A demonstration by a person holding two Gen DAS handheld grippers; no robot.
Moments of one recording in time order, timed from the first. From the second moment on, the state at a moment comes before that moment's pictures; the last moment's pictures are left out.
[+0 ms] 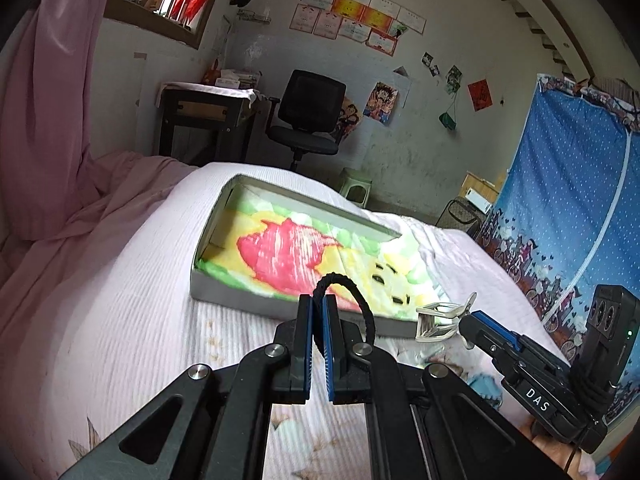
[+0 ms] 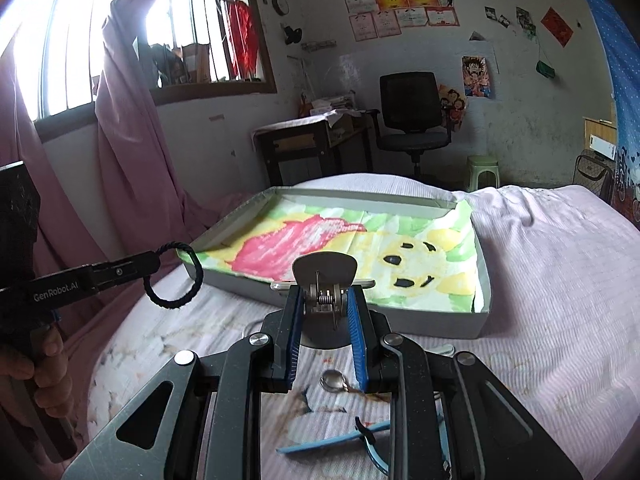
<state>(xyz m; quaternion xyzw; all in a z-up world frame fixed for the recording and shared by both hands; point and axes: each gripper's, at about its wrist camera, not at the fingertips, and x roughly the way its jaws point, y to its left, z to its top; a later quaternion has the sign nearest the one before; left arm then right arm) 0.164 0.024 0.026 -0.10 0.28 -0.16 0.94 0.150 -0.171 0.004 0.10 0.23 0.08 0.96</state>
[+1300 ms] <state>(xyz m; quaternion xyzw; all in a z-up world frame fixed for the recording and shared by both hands) 0.317 0.029 -0.017 -0.06 0.38 -0.08 0.92 0.307 -0.149 -0.032 0.13 0.33 0.07 0.93</state>
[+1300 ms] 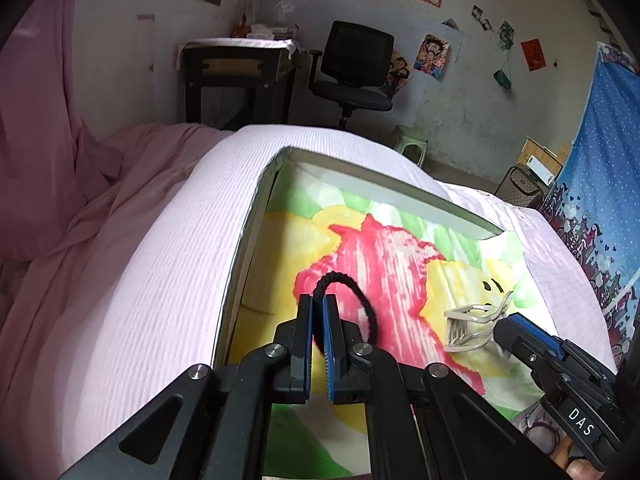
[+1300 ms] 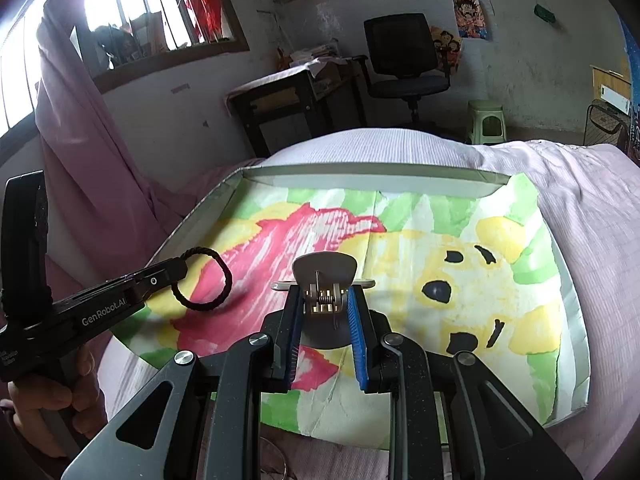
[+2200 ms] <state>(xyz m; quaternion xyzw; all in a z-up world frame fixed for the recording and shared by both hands) 0.240 0.044 0.021 -0.09 0.30 -0.07 0.95 0.218 -0.178 0.013 0.12 0.25 0.03 0.96</state>
